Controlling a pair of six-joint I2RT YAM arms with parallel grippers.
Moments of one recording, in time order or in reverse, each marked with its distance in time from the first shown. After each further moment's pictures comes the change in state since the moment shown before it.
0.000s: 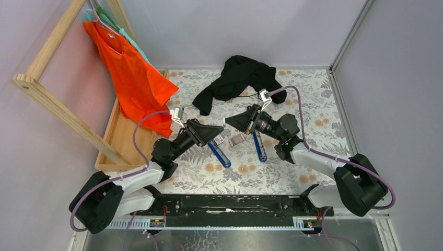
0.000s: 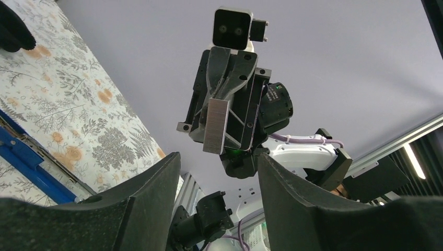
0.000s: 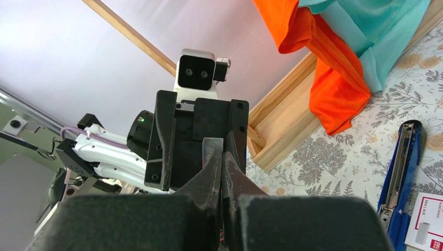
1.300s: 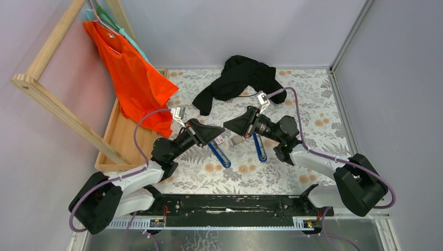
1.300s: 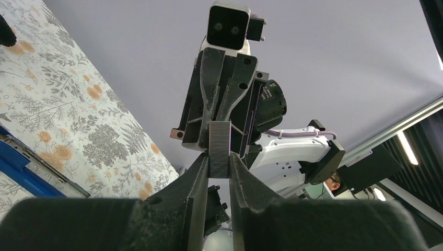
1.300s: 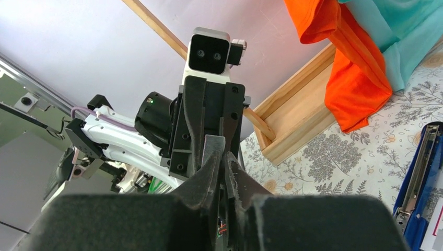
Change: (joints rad) left arm -0.003 0.030 0.021 0.047 0.038 -0.020; right arm 0.026 0.020 -0.011 0.074 -0.043 0.005
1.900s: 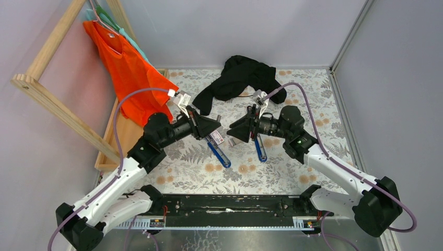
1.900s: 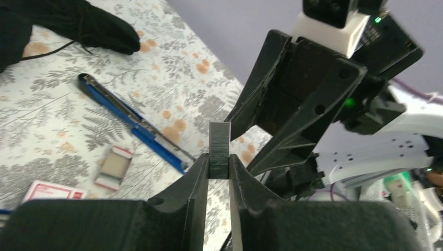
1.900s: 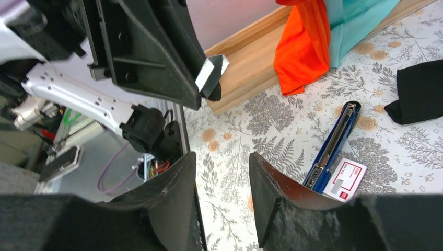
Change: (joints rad) left arm -0.003 -0.271 0.426 -1.098 0.022 0.604; right arm -0.014 -0.232 0.147 -0.694 -0.082 -0.526
